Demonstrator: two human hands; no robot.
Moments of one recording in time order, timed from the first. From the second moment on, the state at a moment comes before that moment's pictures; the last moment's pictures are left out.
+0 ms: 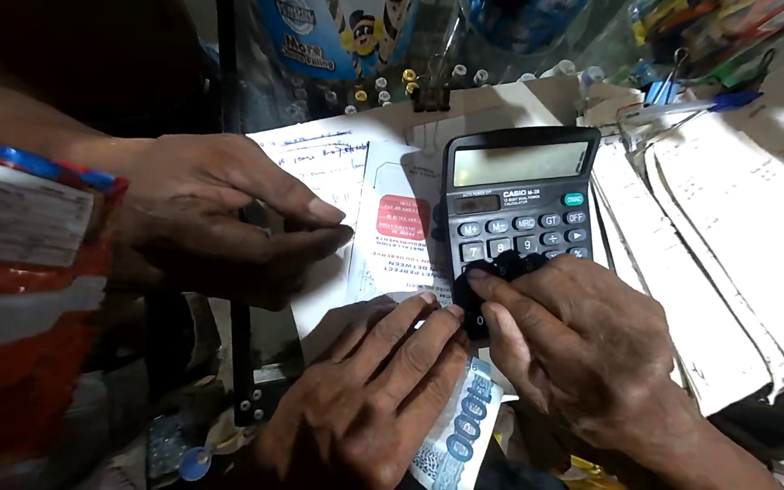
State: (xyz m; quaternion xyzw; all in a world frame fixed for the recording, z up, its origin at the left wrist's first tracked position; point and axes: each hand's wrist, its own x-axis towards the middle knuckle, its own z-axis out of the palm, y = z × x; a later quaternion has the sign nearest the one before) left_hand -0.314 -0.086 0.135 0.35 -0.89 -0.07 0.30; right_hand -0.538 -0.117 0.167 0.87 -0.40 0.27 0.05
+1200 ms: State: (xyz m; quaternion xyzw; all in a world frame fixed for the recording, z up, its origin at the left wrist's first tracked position) left_hand -0.315 -0.085 0.136 0.37 -0.89 -0.04 0.25; right_hand -0.573 -0.082 0.148 0.84 -0.45 0.29 0.08
